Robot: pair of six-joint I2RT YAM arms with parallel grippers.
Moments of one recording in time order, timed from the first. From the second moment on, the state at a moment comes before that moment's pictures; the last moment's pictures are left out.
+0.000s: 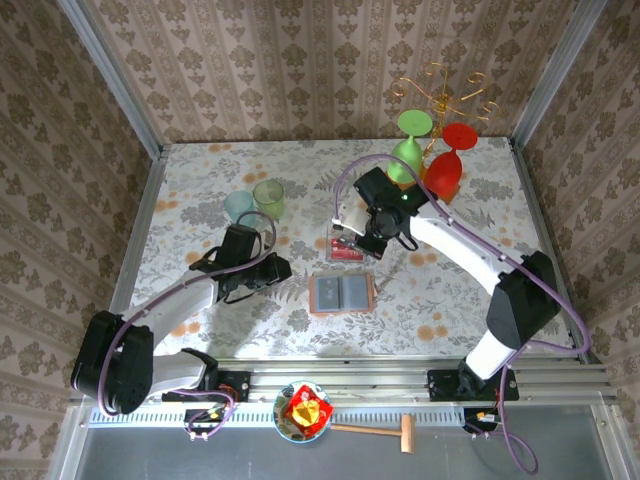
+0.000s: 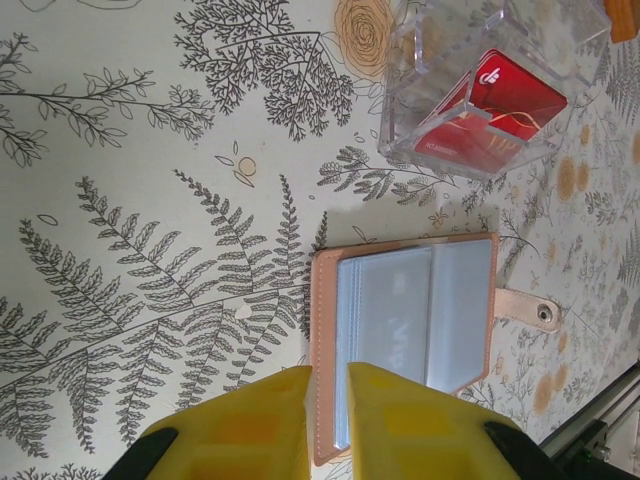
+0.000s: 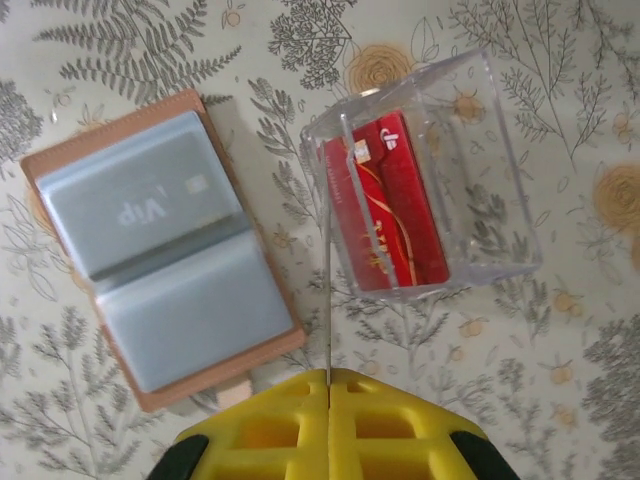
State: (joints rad) left arm -0.48 1.24 0.62 -0.27 0.43 -0.72; right arm 0.57 1.66 1.46 -0.97 -0.10 -0.59
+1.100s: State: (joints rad) left arm -0.47 1.29 0.63 -0.28 0.43 -0.72; right arm 0.48 2.18 2.06 -1.28 -0.11 -0.91
